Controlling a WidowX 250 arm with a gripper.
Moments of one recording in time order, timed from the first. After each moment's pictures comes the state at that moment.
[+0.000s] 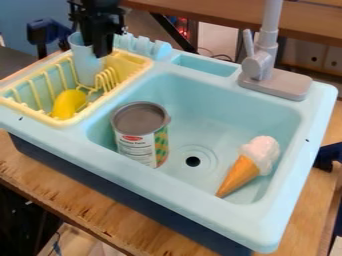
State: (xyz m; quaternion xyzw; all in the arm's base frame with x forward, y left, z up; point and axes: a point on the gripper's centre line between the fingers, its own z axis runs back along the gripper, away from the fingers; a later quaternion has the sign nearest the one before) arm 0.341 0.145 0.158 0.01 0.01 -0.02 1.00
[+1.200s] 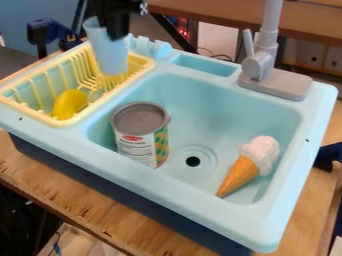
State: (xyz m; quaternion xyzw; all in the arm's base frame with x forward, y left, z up) arm 0.328 0.093 0.195 0.00 -0.02 -0.05 1.00
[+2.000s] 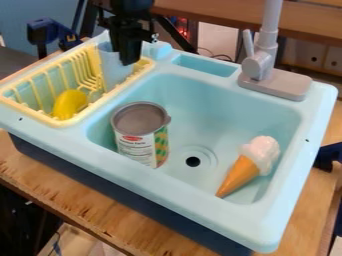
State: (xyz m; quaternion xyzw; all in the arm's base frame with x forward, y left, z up) arm 0.342 0.090 0.160 0.00 0.00 -0.06 1.00
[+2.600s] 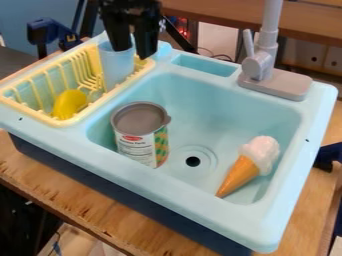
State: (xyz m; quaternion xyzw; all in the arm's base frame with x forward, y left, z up) arm 0.338 0.076 0.181 -0.03 -0.06 -0.03 1.00
